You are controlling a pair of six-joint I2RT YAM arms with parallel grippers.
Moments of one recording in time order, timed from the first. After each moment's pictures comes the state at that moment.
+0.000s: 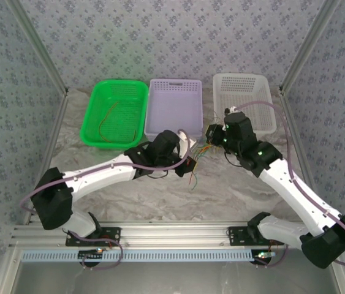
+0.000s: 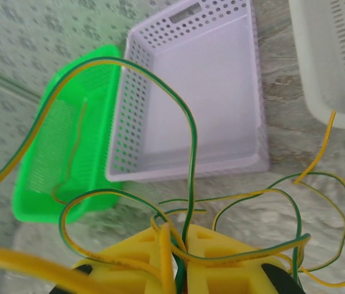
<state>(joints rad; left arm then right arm) -0.97 1.50 1.09 -0.27 0.25 -0.30 0.57 1.09 1.08 -0.55 0.11 0.69</state>
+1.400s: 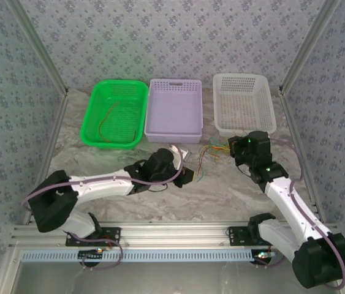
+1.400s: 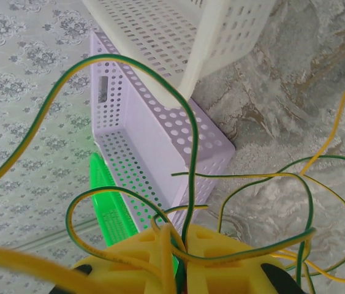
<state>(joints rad) -1.02 1.49 0.79 0.17 0.22 -0.59 0.24 0.91 0.64 -0.26 -0.11 1.49</state>
